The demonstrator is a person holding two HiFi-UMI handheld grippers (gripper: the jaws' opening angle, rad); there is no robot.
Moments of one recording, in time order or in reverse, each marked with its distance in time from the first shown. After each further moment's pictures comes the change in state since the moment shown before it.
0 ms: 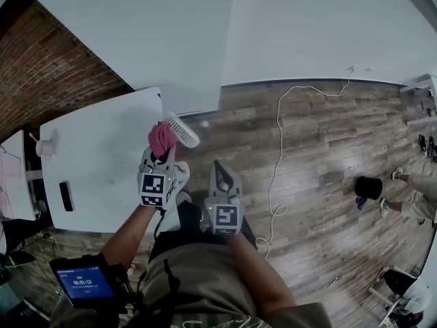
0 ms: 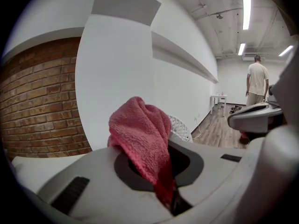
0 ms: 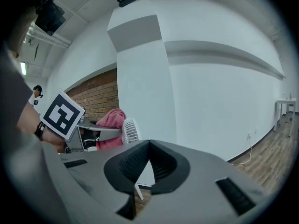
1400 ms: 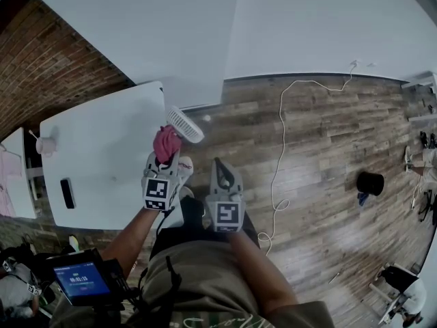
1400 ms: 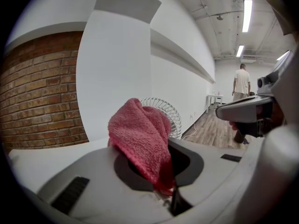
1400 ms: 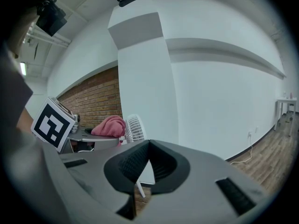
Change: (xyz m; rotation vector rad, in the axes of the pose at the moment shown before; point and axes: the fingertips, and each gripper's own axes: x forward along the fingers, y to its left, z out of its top) left arm -0.013 -0.027 -0.026 -0.007 0.000 -0.047; right arm -0.007 0.001 -0.010 0.003 0.007 0.005
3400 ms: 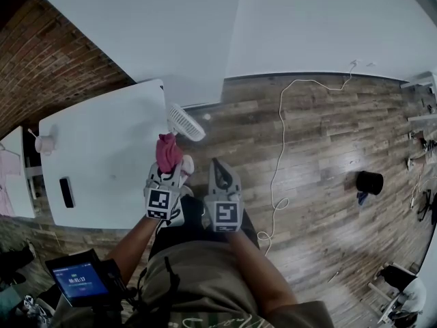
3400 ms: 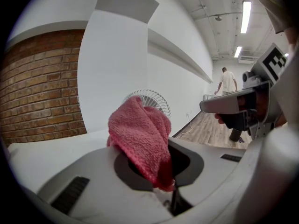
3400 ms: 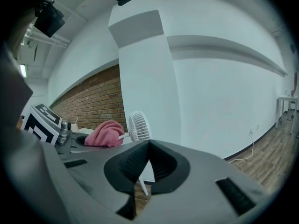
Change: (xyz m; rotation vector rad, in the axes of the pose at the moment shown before) left arm -0.023 -0.028 -0.031 -0.011 0.040 -0.051; right arm 0.000 0.009 -0.012 0.018 0.026 0.019
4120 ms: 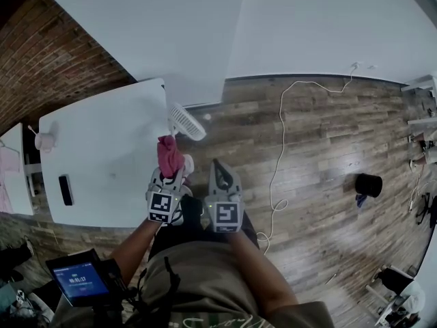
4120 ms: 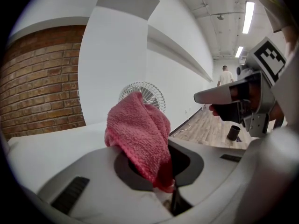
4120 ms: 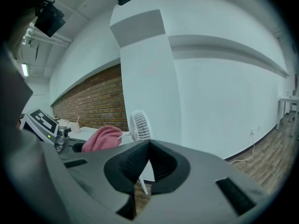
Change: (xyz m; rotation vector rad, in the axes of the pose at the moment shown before) left arm -0.007 -0.012 -0.025 -0.025 0.044 -0.016; right arm -0.001 0.003 -0.001 -0.010 0.010 0.013
